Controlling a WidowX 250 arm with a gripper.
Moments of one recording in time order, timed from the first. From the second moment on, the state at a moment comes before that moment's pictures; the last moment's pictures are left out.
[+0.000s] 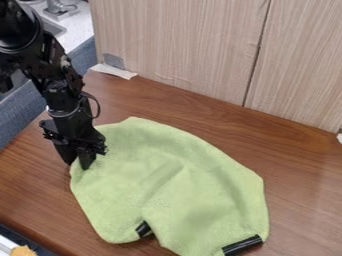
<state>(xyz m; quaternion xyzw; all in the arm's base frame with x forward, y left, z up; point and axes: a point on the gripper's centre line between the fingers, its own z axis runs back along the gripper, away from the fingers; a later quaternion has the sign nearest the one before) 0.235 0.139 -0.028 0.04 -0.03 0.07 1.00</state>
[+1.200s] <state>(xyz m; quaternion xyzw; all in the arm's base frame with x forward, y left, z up) 0.275 0.075 0.054 0.08 -0.12 -0.04 0.99</state>
